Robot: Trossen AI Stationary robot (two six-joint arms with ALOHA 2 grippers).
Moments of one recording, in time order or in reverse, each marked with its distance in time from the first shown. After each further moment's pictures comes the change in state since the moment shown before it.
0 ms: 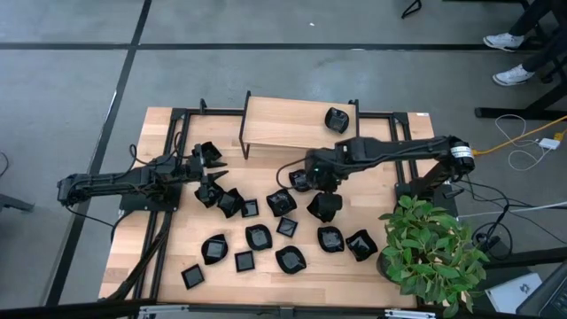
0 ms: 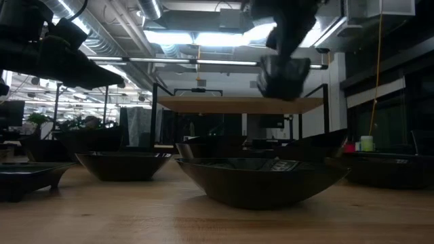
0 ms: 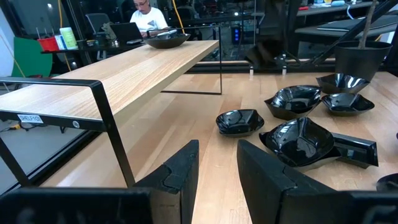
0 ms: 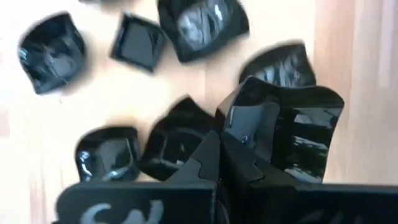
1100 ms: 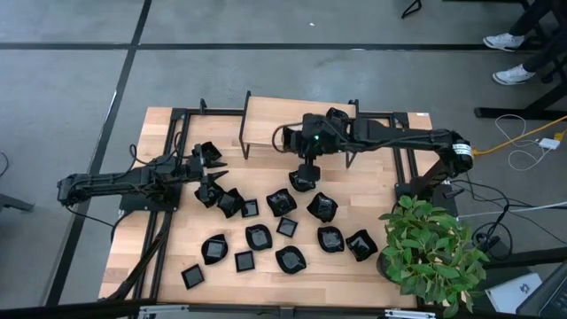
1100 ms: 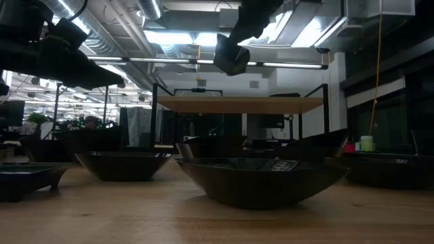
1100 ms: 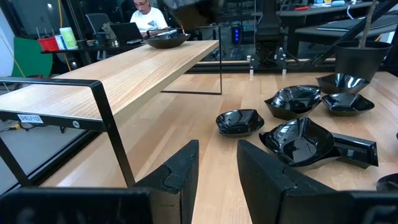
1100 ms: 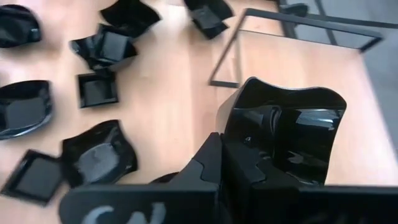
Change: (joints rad) left arm 0.000 0.000 0.000 0.000 0.000 0.000; right arm -0.155 0.000 0.067 0.373 0.170 -0.228
